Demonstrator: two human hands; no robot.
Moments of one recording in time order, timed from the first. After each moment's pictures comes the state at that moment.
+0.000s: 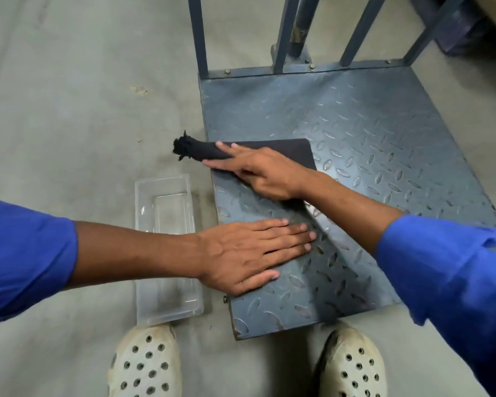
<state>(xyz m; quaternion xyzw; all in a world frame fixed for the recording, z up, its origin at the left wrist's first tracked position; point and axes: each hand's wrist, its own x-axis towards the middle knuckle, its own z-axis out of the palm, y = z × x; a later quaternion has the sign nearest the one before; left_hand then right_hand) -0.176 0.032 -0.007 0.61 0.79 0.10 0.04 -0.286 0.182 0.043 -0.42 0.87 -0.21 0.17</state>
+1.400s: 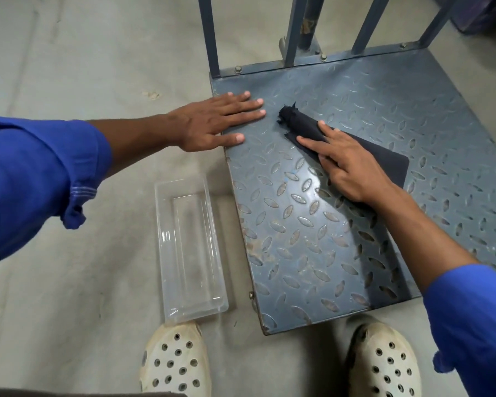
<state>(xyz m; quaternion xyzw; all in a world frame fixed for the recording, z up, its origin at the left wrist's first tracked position) -0.373 -0.065 0.025 0.50 0.86 0.05 0.07 -0.263 0.273 0.026 -0.23 0.95 -0.22 0.02</state>
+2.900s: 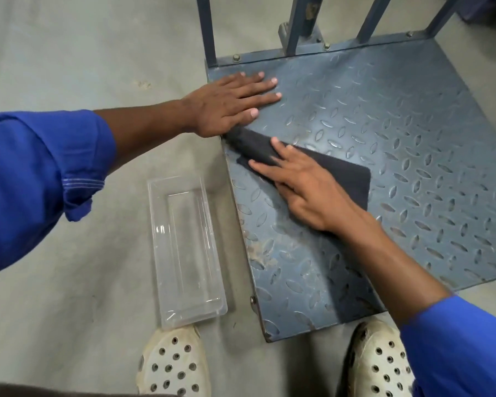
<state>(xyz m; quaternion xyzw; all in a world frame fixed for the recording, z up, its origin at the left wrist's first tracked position) -0.388 -0.035 0.025 0.49 0.87 0.04 0.02 -0.223 0.194 0.032 -0.32 0.92 -0.22 0.04</state>
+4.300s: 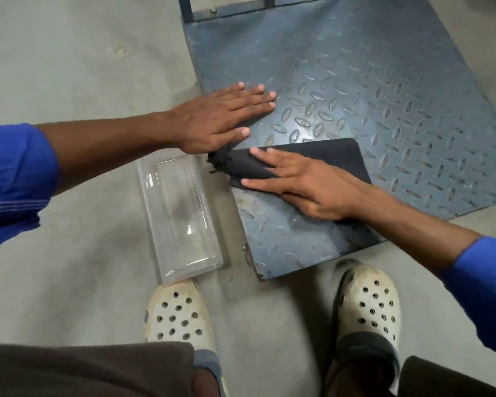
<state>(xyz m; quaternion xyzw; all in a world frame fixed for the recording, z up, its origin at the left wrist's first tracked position) -0.291 -0.024 0.022 0.55 0.83 0.09 0.06 -0.171 0.227 0.044 -0.47 0.85 -0.19 0.13</state>
